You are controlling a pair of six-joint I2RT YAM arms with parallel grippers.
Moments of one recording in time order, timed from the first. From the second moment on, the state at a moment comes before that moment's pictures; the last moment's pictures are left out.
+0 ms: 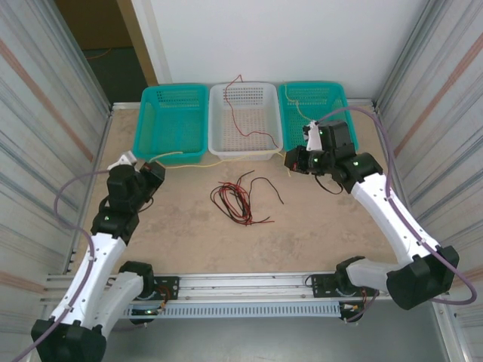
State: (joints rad) left arm -0.16 0.74 0.63 -0.27 0.04 -0.96; right arm 0.36 1.21 1.18 -0.68 -0.38 0.55
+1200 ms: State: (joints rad) left arm -0.26 1.04 0.79 -0.07 0.51 -0.82; right arm -0.04 1.38 1.71 -0.57 -0.07 0.60
